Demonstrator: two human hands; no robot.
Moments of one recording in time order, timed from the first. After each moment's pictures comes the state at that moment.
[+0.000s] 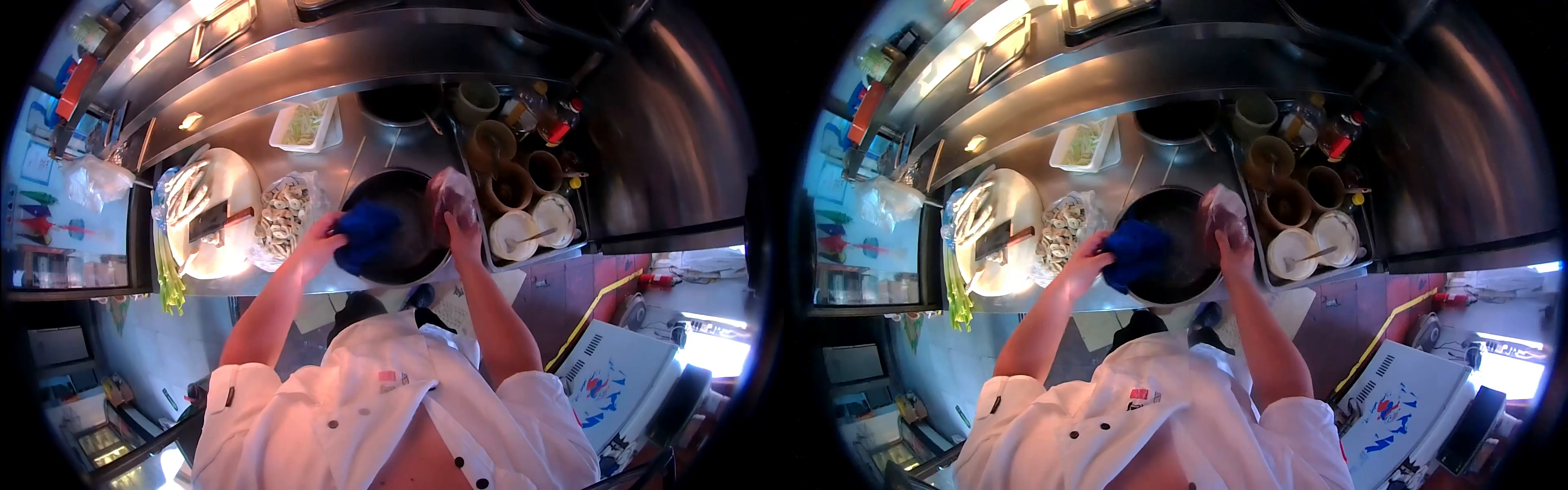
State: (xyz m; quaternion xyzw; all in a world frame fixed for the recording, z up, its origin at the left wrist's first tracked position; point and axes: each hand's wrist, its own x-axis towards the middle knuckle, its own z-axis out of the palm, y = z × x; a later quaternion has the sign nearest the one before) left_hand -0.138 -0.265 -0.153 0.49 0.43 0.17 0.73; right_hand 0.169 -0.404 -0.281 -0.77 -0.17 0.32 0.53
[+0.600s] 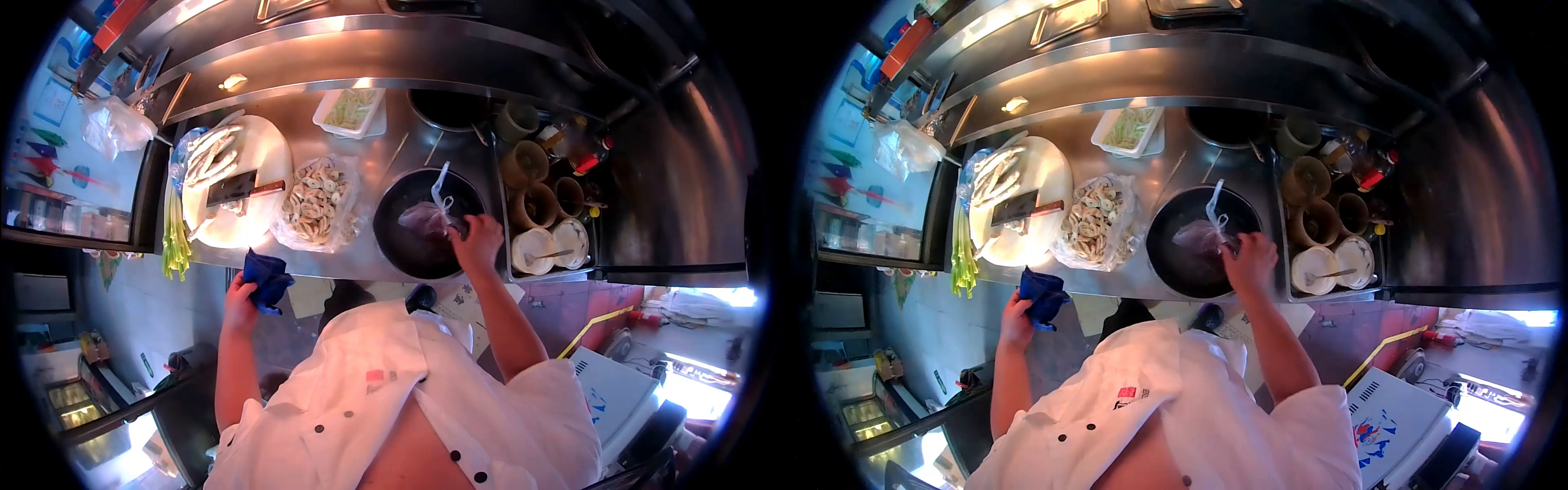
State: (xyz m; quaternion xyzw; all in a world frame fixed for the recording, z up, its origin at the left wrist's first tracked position) left_hand -0.431 -0.356 -0.172 0.25 0.55 0.44 0.67; right_hand 0.117 -0.394 -0.212 -0.82 -0.53 0.06 0.19
